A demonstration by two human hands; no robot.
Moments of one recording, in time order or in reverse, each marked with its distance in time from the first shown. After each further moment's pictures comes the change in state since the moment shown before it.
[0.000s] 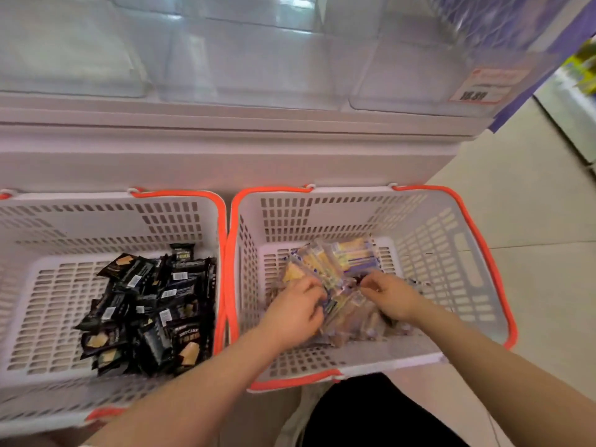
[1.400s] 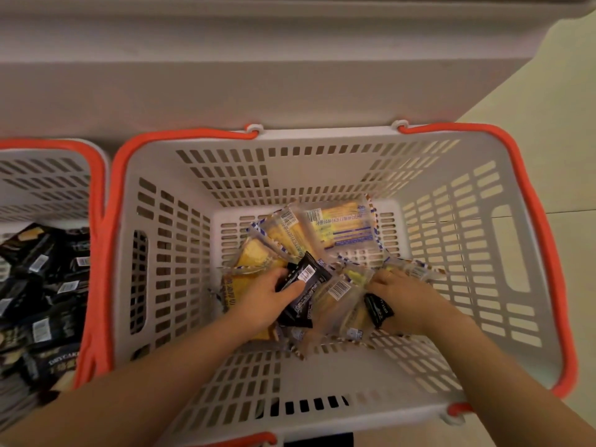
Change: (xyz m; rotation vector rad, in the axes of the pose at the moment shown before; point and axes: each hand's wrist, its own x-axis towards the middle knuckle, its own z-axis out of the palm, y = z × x) left_hand 0.079 -0.035 0.091 -0.694 -0.074 -0.684; right_hand 0.088 0.139 0.029 -0.609 -0.299 -0.276
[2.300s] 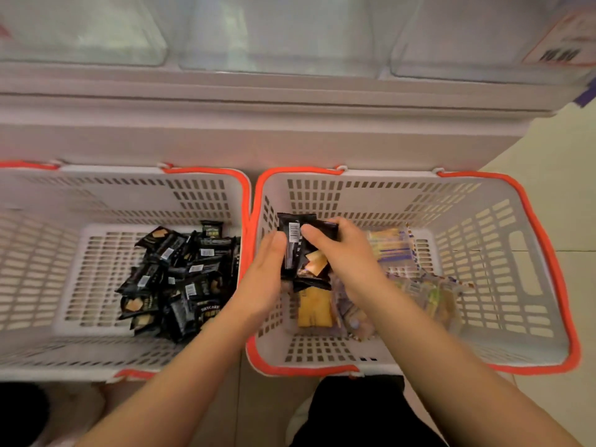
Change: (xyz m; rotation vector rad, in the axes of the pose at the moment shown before) left_hand -0.145 0.037 -0.108 -0.375 0.208 0.249; right_hand -0.039 -0.230 -0.152 1.516 0.645 -0.012
